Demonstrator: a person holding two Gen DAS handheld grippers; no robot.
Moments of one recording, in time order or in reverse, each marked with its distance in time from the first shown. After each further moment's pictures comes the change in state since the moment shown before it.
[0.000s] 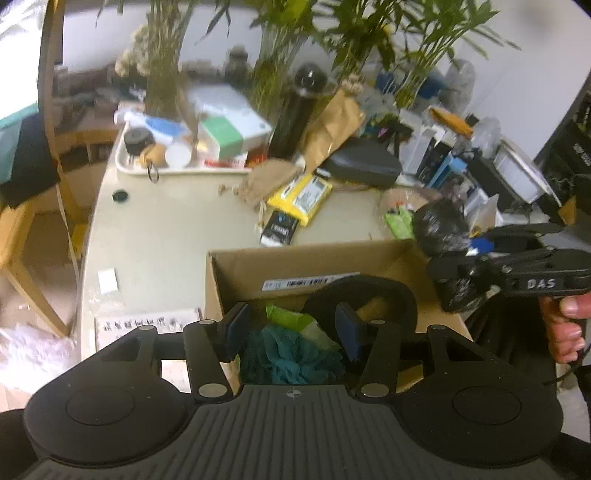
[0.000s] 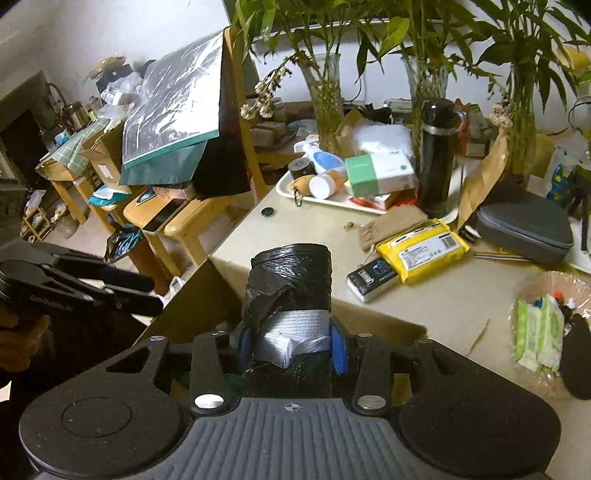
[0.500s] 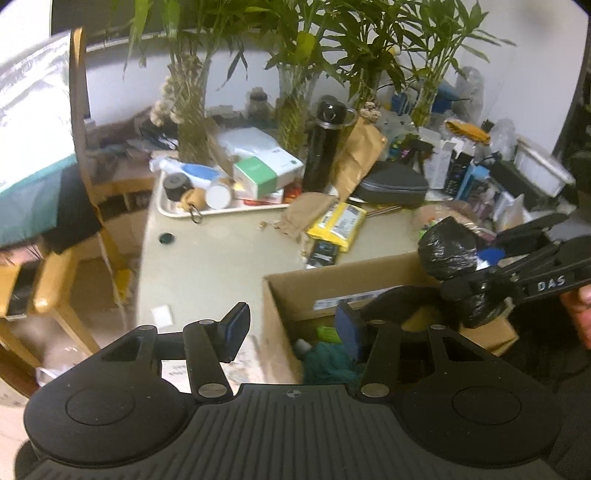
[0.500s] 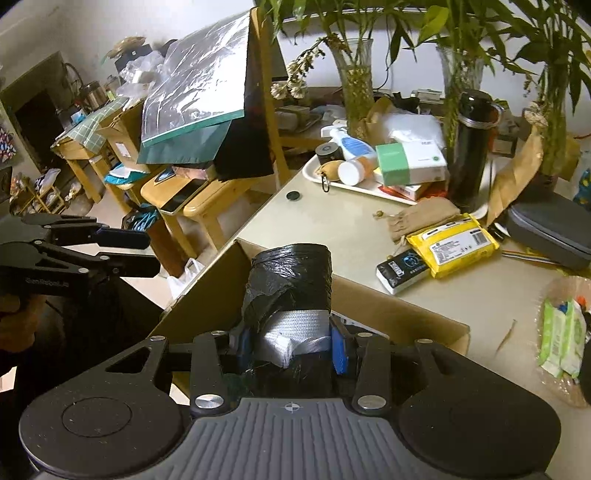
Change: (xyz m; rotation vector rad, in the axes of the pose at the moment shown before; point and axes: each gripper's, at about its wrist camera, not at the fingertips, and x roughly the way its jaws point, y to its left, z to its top) left arm -0.020 0.002 -0.011 0.107 -0.112 0.154; right arm 0.020 0.025 0.001 -0.054 0.049 0.040
